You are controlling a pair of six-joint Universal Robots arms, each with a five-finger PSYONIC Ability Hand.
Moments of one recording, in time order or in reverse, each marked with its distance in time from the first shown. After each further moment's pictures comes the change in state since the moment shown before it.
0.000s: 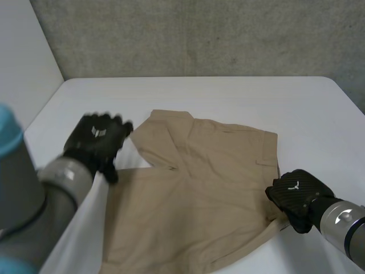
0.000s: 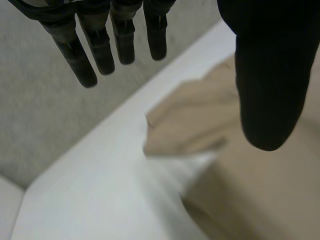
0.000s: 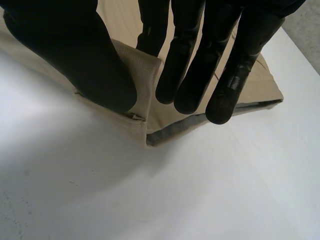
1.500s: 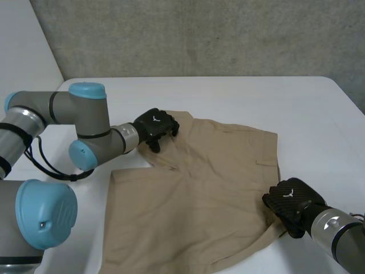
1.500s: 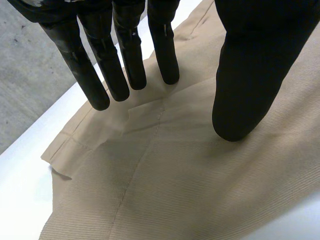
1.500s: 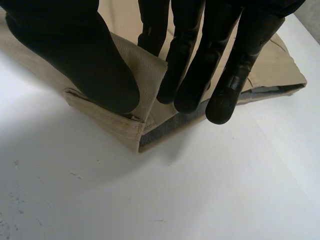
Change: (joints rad) left arm 0.148 -1.116 1.331 -0.371 0.615 0.223; right arm -0.004 0.101 0.055 -0.137 0.003 0.006; left_hand 0.310 0.314 0.316 0.323 0.314; right_hand 0.000 0.000 0.000 0.000 0.005
